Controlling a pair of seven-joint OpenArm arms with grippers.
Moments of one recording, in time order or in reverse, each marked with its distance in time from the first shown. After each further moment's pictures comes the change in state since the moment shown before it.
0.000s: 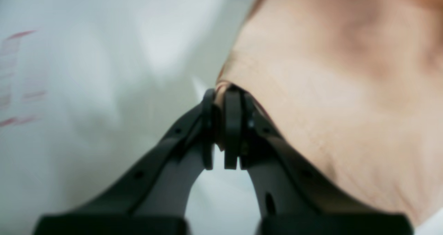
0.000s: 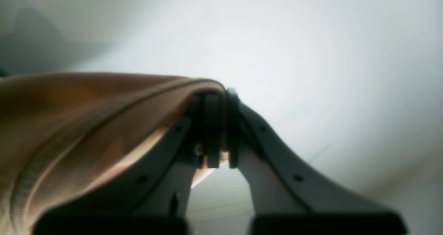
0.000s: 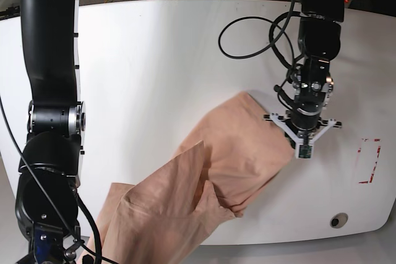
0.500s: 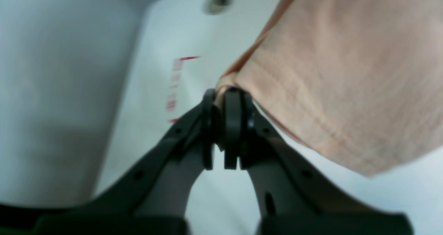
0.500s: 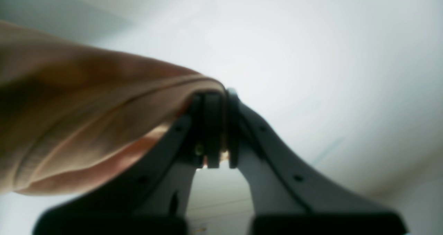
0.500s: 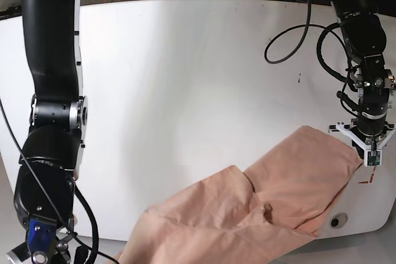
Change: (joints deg) left arm 0.4 -7.2 -22.3 11.9 1.2 -14.2 7.6; right arm -3.3 0.5 4.1 0.1 0.5 -0.3 0.6
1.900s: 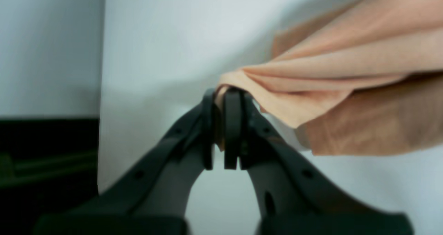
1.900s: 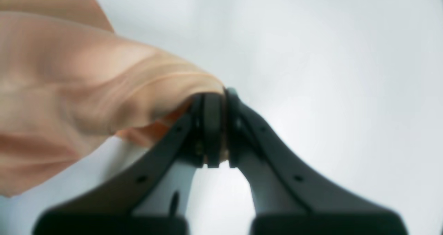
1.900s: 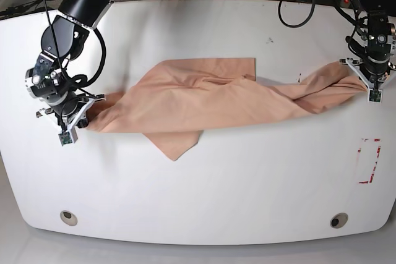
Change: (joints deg) left arm 22.8 -4.7 -6.7 -4.0 -0.6 -1.2 -3.3; right arm -59.3 -4.6 37.8 9.4 26.6 -0.4 -3.2
